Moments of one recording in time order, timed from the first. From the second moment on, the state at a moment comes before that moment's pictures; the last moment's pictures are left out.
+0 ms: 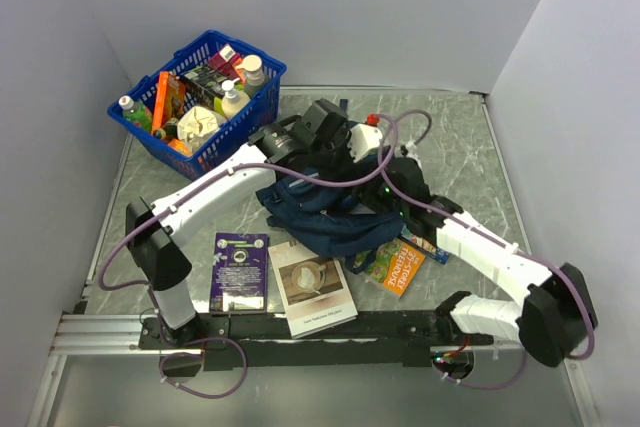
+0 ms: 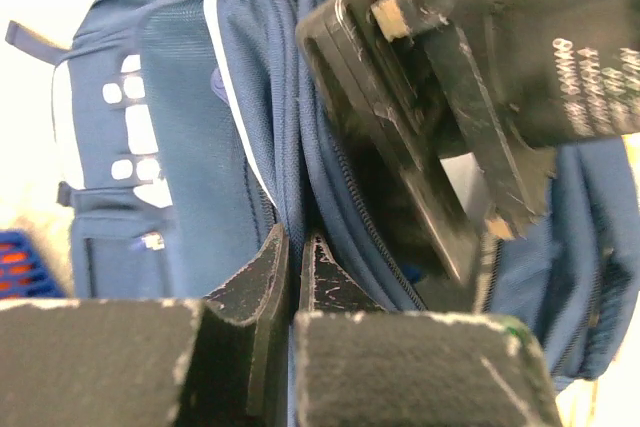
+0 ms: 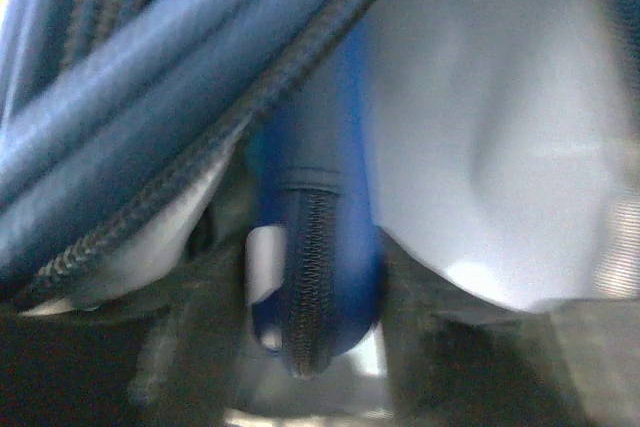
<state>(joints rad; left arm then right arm) -0.88 1.75 1.79 -0.77 0.14 0.37 0.58 1.14 0.74 -0.15 0.06 1.08</state>
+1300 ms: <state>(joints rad) -0.84 1.78 1.69 -0.70 0.28 0.16 1.11 0.86 0.58 -0.15 0.34 0.29</state>
